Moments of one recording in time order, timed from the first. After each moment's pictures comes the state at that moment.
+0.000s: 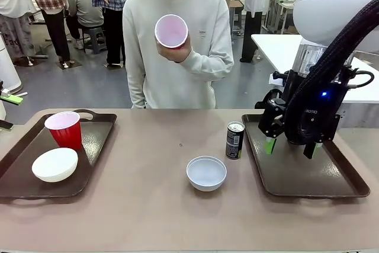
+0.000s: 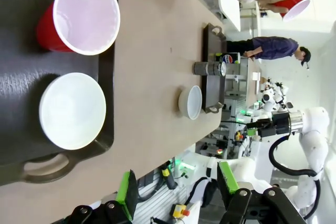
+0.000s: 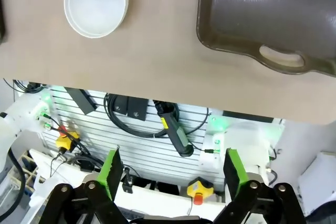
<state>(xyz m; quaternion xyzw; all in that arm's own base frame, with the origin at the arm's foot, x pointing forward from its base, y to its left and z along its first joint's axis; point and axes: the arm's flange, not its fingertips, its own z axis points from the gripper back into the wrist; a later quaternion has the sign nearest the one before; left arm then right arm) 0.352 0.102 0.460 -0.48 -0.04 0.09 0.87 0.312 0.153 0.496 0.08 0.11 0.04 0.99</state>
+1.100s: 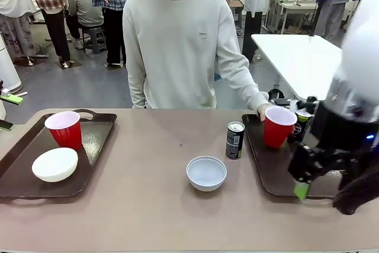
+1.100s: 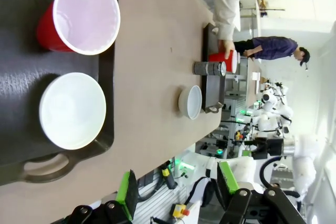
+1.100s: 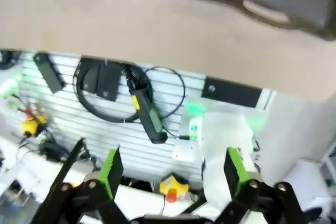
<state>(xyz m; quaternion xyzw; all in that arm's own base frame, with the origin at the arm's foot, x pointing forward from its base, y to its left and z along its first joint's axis) 0.352 0.102 0.460 -0.48 -0.04 0.09 0.87 0.201 0.124 0.496 0.04 0.06 0.08 0.99</state>
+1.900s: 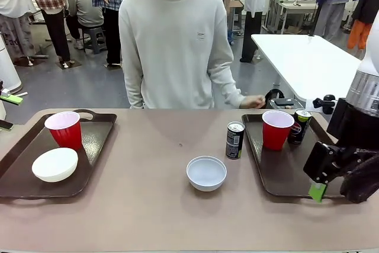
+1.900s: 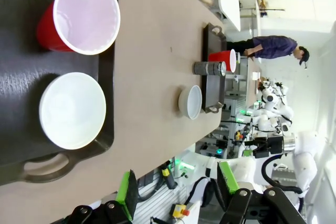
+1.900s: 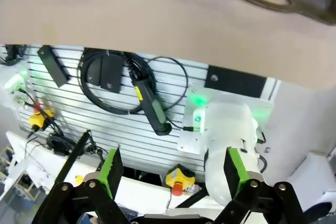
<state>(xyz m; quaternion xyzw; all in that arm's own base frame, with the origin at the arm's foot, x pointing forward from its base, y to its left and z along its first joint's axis) 0.352 0.102 0.460 -0.48 -0.04 0.09 0.87 0.216 0.107 0.487 0.07 0.09 0.06 0.99</state>
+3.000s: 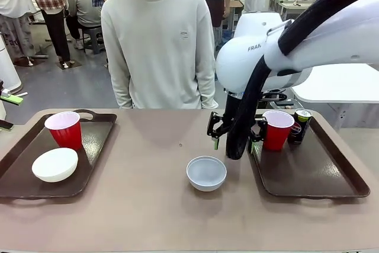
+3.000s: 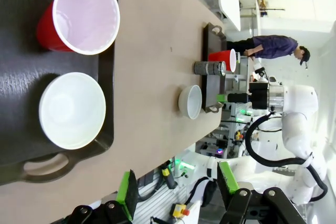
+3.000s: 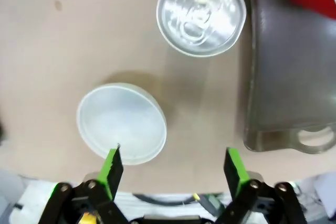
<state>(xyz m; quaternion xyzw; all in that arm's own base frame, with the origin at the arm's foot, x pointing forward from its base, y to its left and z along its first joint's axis) 0.352 0.101 0.460 -0.48 -0.04 0.08 0.87 0.406 0.261 0.406 0.02 0.03 -0.05 1.00</state>
